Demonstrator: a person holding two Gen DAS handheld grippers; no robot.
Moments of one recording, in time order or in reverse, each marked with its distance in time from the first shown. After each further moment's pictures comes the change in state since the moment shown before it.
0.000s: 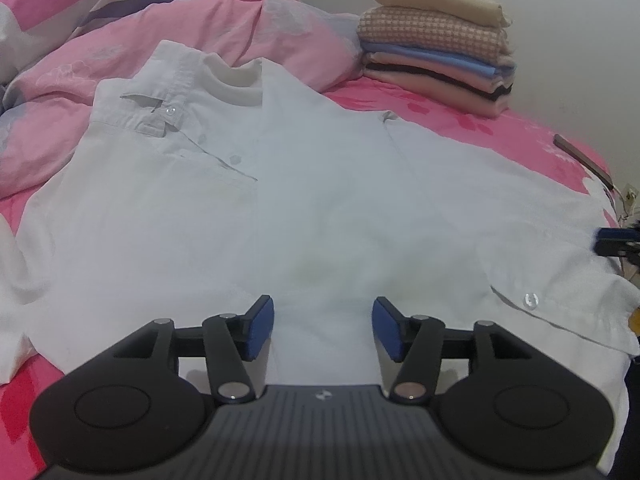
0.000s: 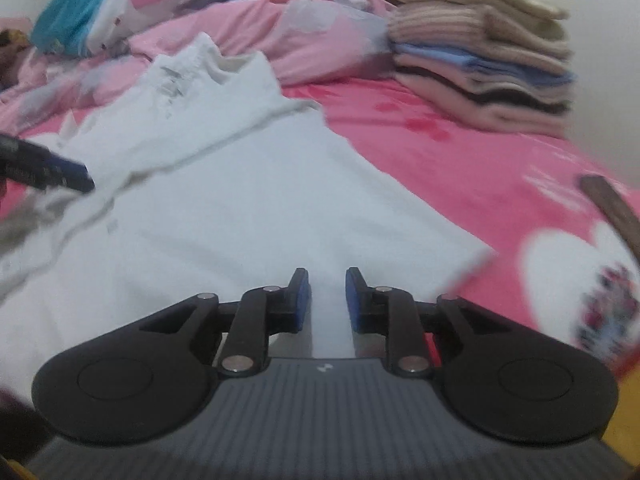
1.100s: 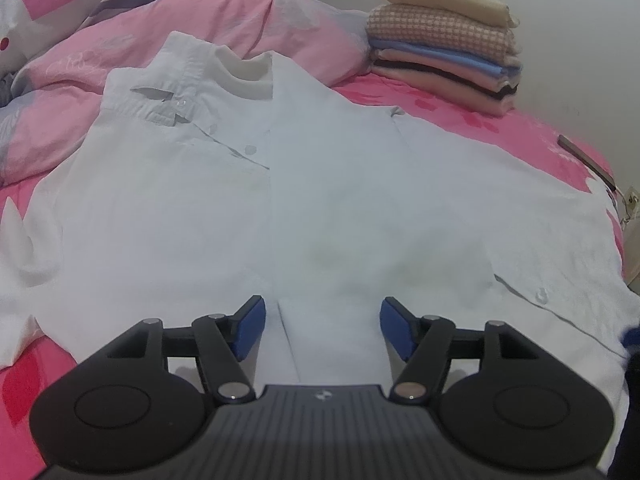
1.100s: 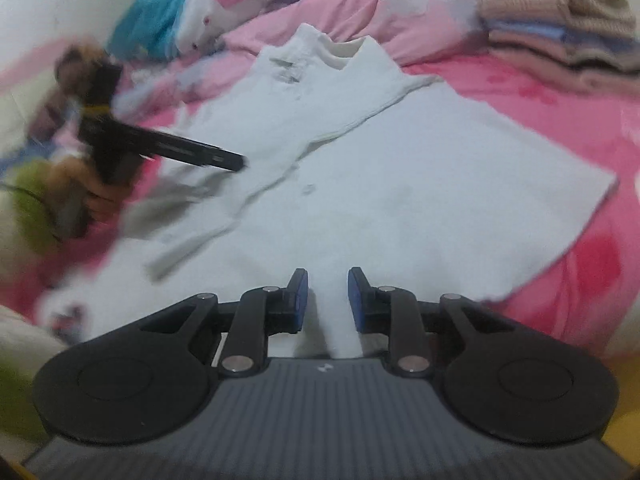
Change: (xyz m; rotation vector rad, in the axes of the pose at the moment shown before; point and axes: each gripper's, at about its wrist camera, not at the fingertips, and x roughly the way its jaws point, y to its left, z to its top) left arm -0.004 0.006 -0.006 -0.018 0.011 0.001; right arm -0.040 0.081 -0.029 0.095 0.023 0.348
